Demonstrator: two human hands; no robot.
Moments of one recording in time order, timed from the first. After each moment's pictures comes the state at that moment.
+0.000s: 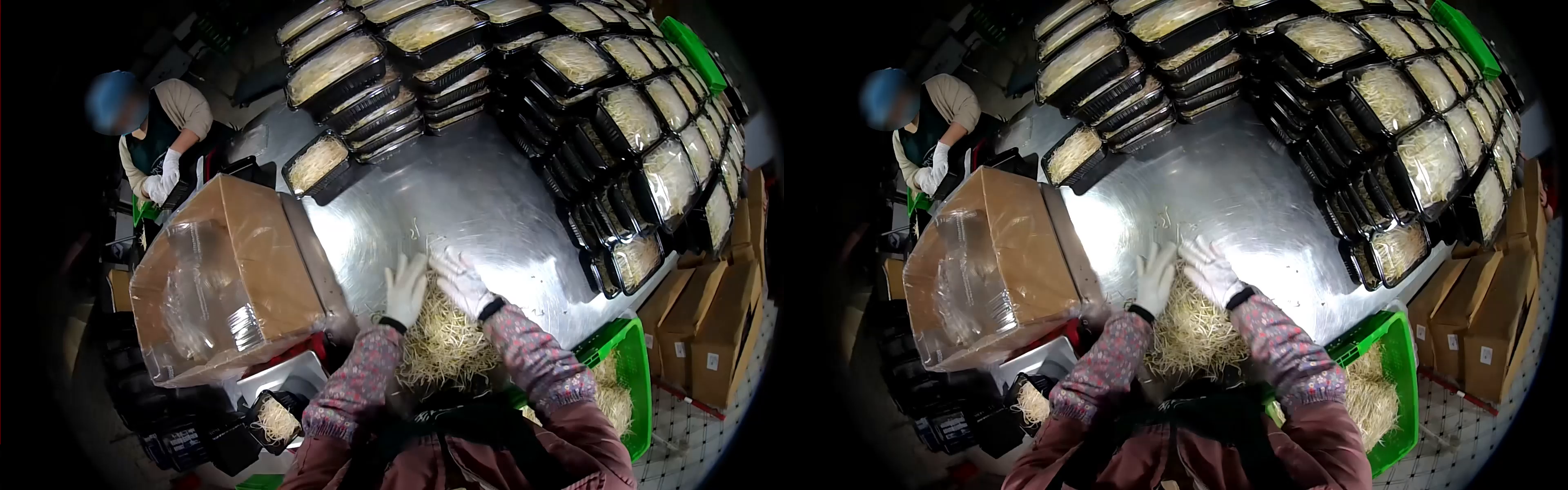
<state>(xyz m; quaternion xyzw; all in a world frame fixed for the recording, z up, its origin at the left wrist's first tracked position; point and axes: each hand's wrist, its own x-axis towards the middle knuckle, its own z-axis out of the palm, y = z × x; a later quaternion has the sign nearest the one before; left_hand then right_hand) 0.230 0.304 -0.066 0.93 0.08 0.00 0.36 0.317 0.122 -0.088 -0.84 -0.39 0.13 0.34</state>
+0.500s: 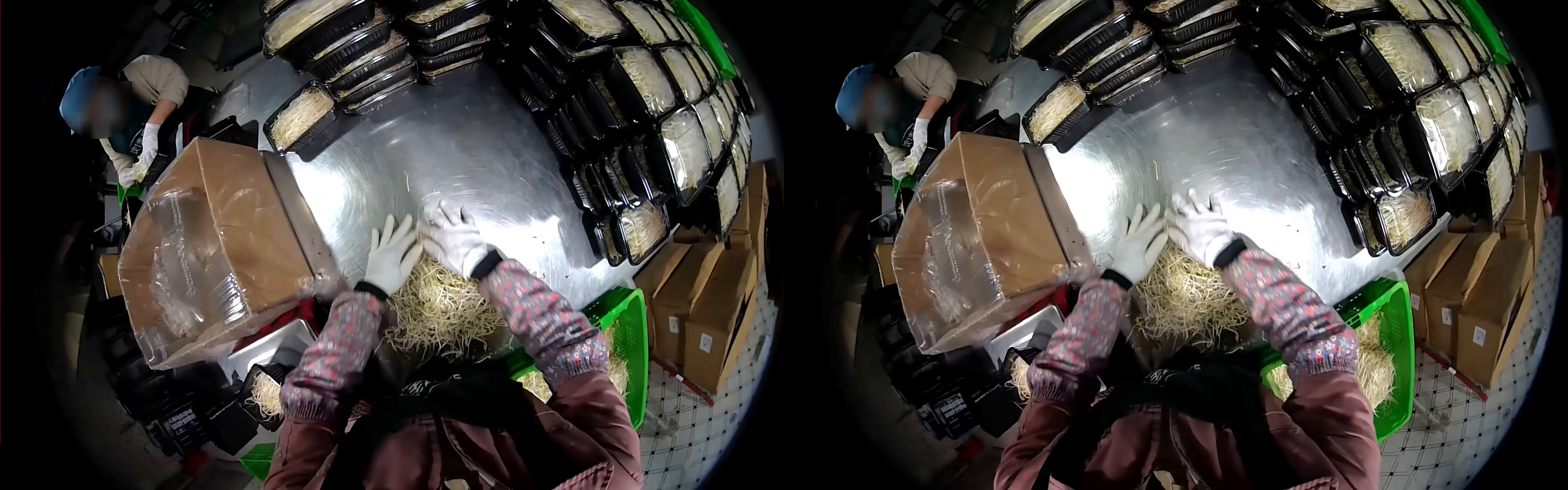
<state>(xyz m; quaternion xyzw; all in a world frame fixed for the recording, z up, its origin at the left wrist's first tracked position) 0.219 0.325 -0.053 0.95 0.01 -0.05 0.30 0.324 0.148 -0.032 -0.87 -0.41 0.24 0.13</state>
